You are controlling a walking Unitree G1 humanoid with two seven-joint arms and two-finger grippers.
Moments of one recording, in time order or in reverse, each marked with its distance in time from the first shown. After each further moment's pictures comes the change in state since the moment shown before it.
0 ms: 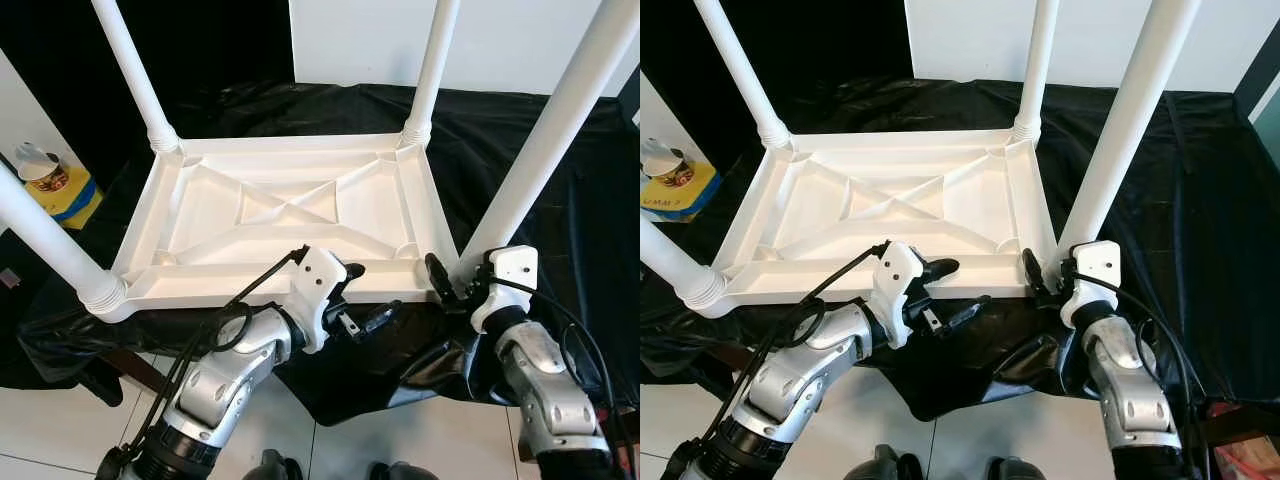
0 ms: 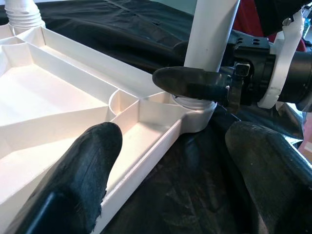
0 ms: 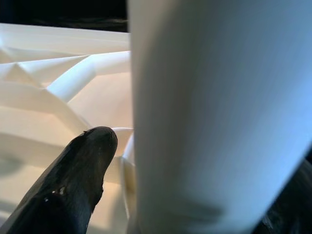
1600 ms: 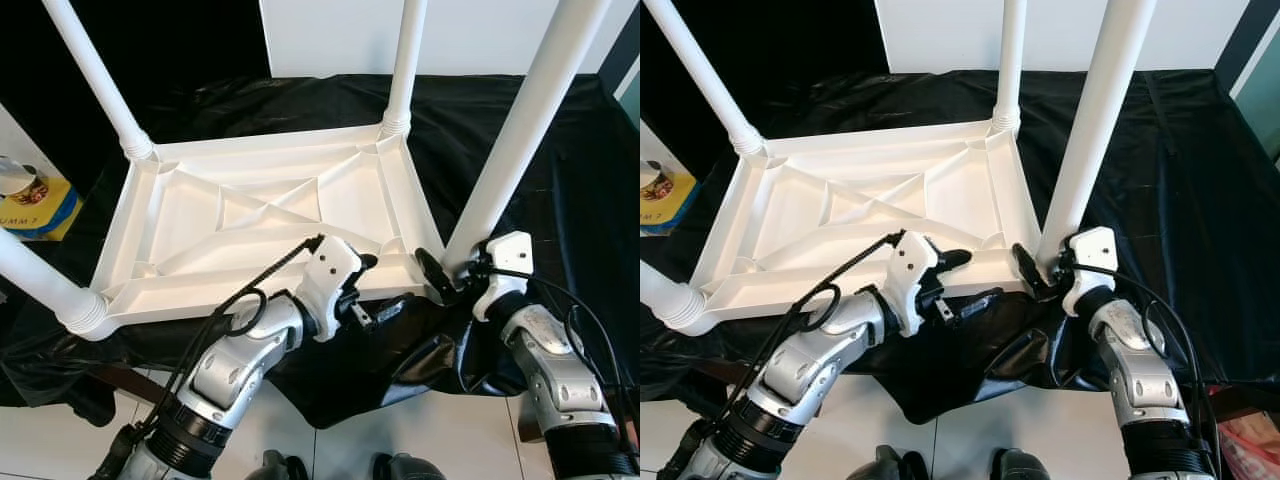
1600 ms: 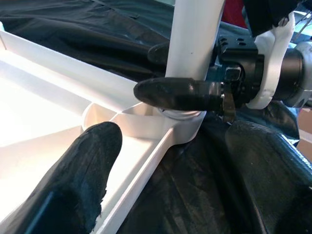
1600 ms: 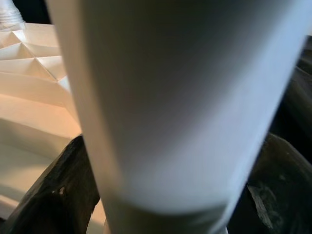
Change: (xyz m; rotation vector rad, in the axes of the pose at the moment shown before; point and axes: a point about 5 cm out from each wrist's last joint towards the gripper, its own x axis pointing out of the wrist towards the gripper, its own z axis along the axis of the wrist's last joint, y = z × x) left arm 0.013 0.003 0.003 0.030 0.004 -0.033; right arm 0.014 -0.002 0.005 -0.030 -0.030 0.168
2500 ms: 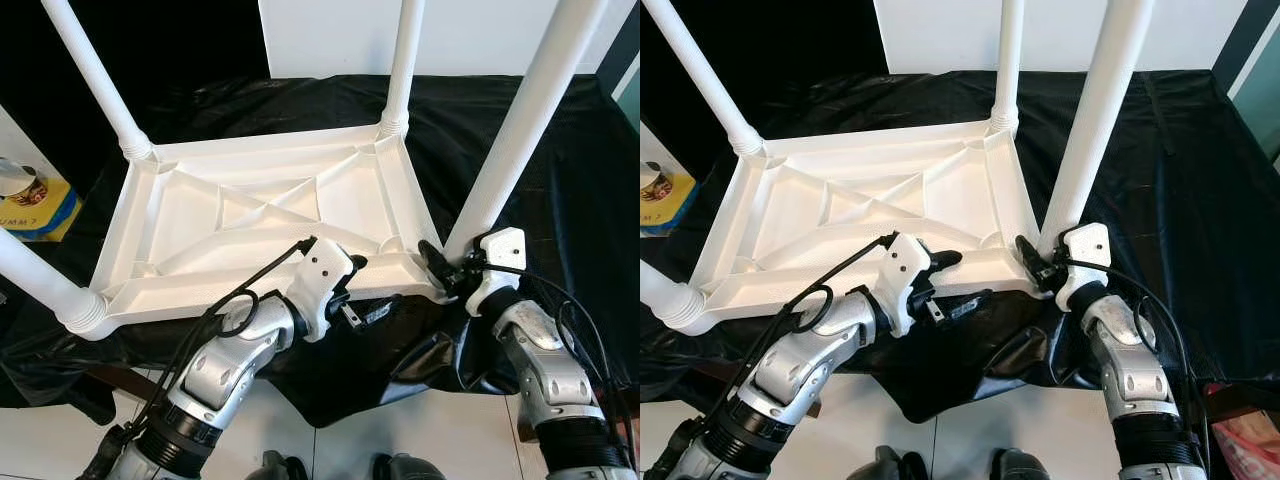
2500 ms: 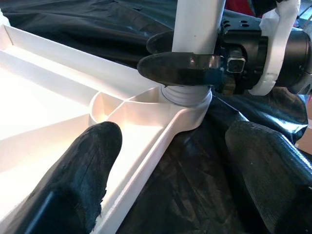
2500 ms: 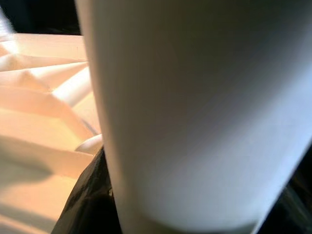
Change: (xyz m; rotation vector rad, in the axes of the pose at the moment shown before) left arm -0.007 0.004 -0.005 0.032 0.033 0.011; right arm 0.005 0.009 -0.002 0.042 -0.004 -0.096
